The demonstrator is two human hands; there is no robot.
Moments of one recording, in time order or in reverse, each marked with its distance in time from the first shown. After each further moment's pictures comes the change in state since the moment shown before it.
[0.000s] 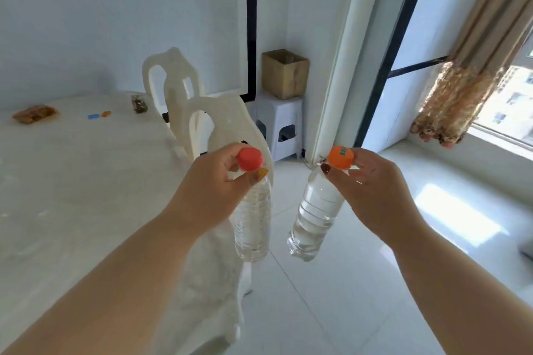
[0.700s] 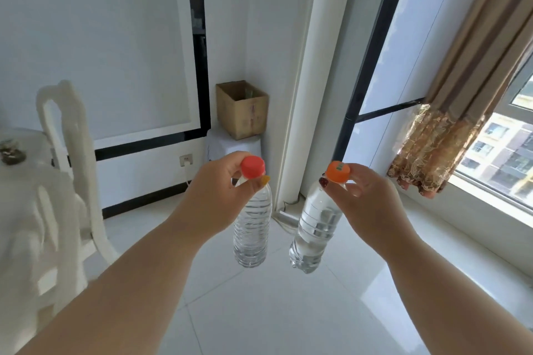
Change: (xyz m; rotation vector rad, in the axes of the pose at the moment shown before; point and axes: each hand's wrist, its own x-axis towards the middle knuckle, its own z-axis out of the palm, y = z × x) left_hand 0.368 0.030 0.255 -0.003 0.020 0.031; right_hand 0.358 0.200 -0.169 -0.093 0.030 -0.013
